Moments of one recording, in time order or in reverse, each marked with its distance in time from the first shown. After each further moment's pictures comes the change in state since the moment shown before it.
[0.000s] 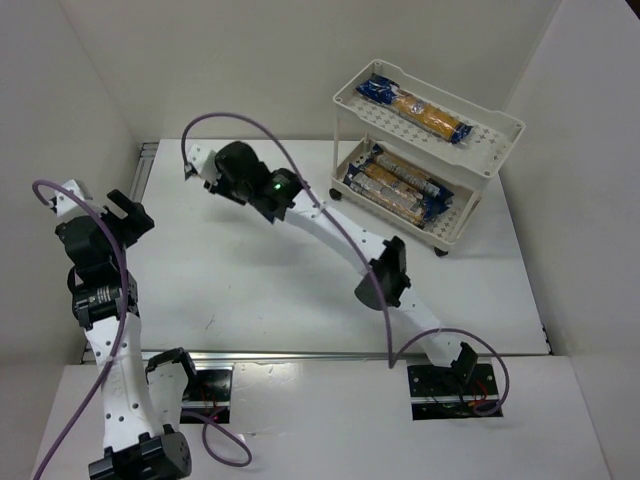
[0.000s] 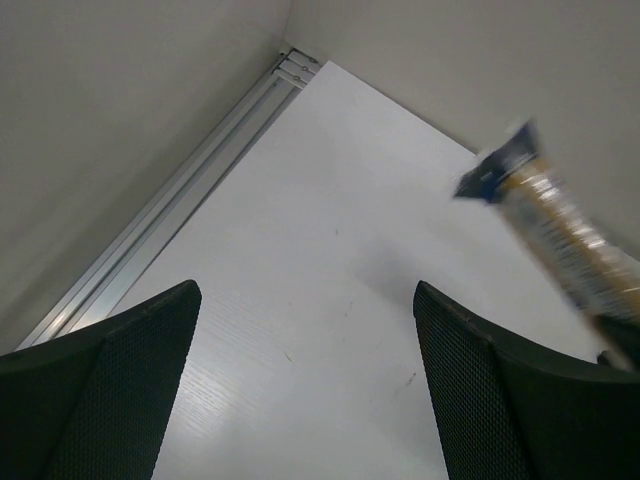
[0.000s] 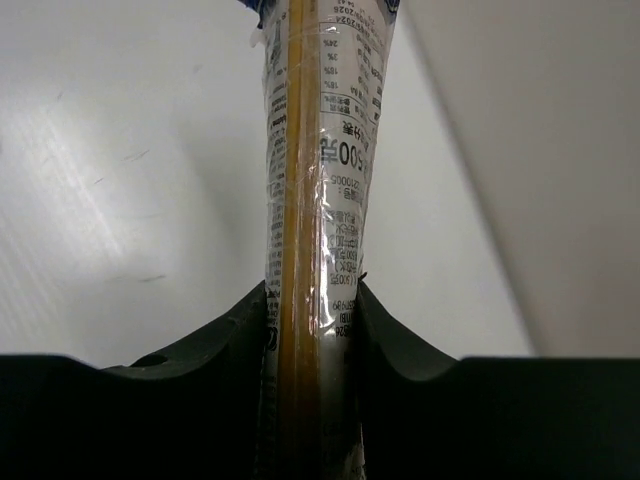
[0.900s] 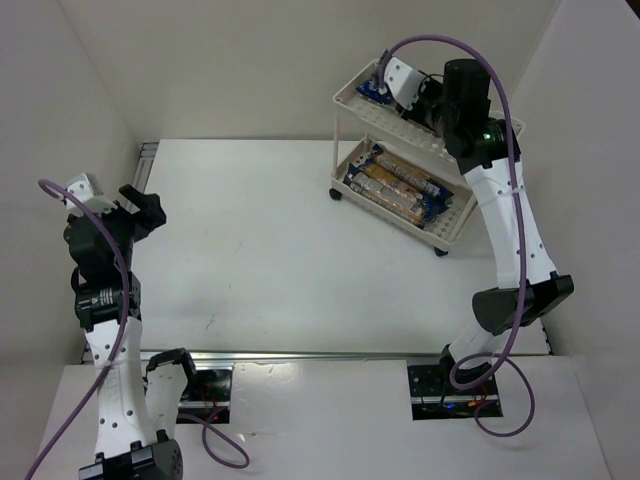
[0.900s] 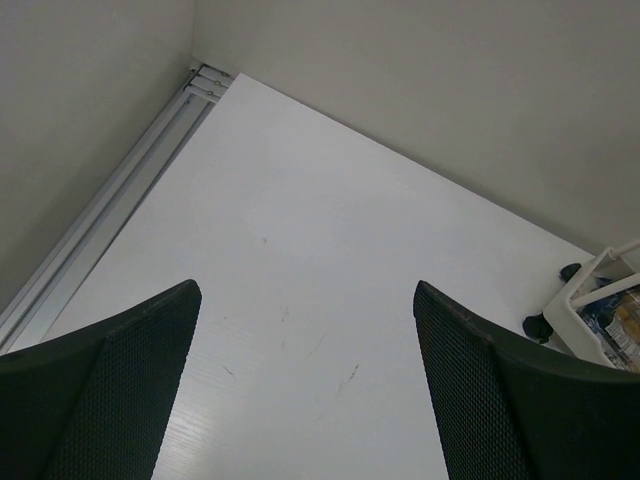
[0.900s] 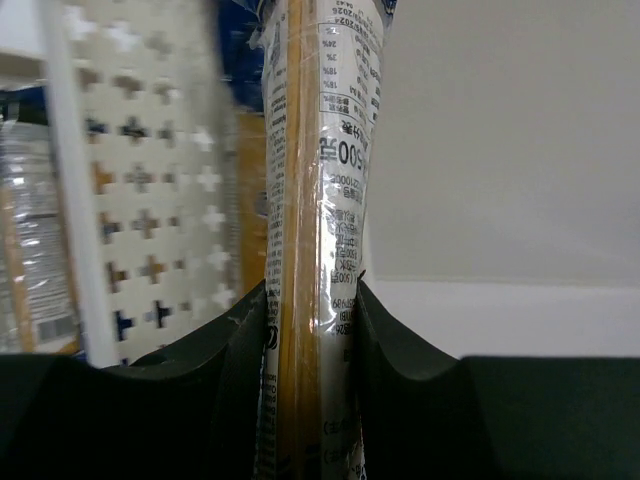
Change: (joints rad) left arm -0.084 -0.018 0.003 0.064 0.093 -0.030; right arm -0.708 -0.872 -0.635 -0.002 -0.118 -0.533
